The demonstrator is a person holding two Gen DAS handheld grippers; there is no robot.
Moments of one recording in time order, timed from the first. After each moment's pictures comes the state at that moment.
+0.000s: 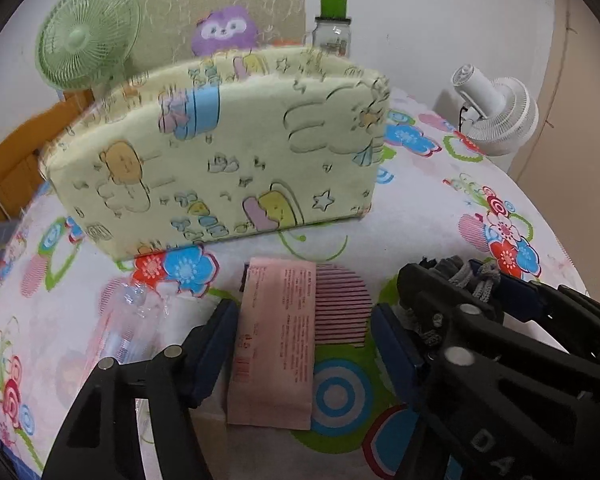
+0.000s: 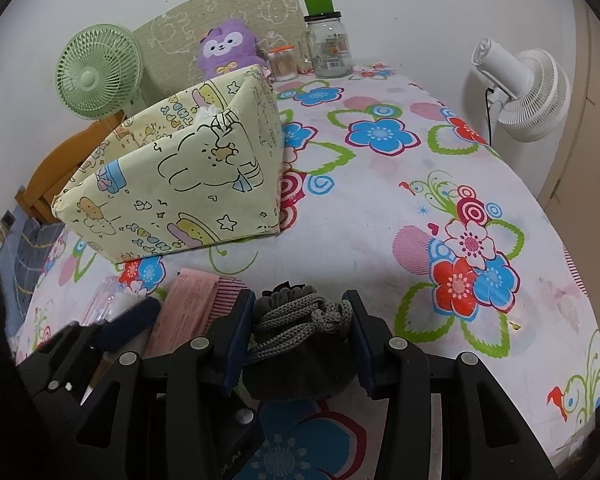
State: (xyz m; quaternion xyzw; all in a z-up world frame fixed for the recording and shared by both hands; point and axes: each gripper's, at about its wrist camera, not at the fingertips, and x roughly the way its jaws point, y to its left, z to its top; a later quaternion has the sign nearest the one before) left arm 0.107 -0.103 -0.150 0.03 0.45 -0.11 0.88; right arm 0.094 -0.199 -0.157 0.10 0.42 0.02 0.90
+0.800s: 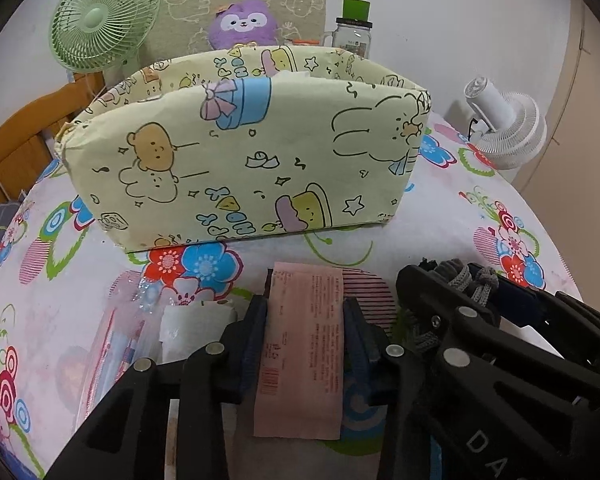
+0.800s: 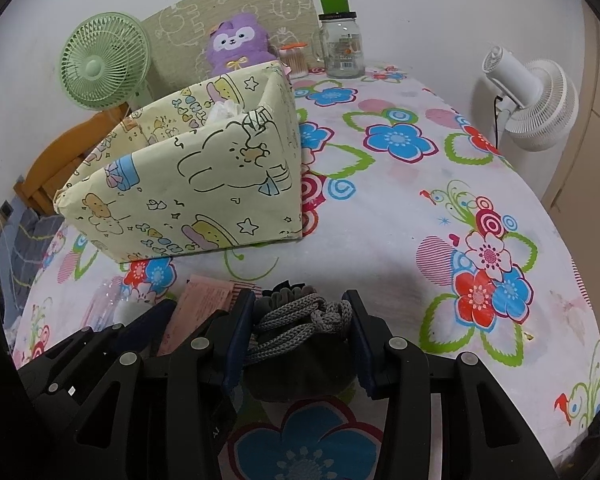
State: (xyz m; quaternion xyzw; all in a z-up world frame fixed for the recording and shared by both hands) left arm 0.107 -0.084 -0.144 0.02 0.44 -0.10 0.89; right arm 0.103 -0.182 -0.154 0.08 0.43 0.03 0.90
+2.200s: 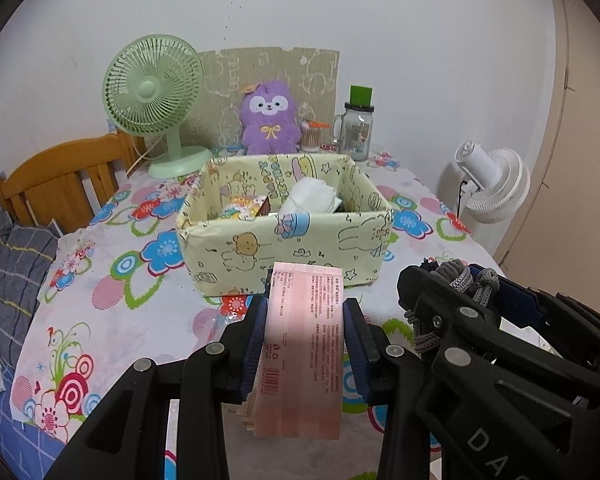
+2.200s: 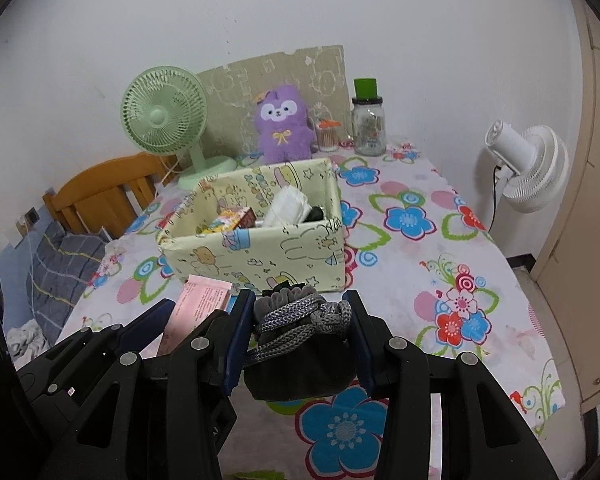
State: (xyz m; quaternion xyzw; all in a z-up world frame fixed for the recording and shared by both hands) left arm 0.045 -0.059 -0.060 0.00 0.34 -0.08 0.94; right arm 0.040 -0.152 -0.065 0.06 0.33 0.05 0.94
